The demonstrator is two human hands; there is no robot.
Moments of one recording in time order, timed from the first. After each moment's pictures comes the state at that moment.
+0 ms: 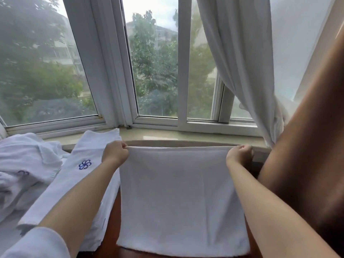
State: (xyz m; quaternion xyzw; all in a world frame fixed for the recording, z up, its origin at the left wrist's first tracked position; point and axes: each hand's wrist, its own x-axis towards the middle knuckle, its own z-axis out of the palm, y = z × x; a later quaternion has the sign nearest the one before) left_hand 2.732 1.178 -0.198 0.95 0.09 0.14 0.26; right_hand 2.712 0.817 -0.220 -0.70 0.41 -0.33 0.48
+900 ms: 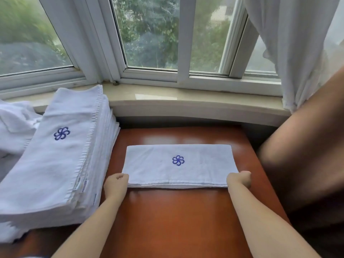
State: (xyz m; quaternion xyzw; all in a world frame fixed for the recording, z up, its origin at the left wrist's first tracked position) left_hand 2.675 1.179 -0.421 0.83 0.28 0.01 0.49; right_hand 2.668 0.819 -0.405 -0.70 0.57 -0.08 0.43
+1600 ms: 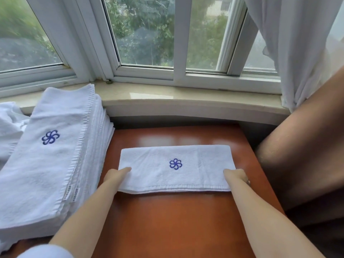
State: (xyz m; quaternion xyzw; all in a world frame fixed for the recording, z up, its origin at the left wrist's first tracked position) left_hand 2.731 1.183 -0.421 0.81 0.37 -0.16 0.43; right_hand 2.689 0.804 -0.418 -0.77 0.54 0.07 0.33
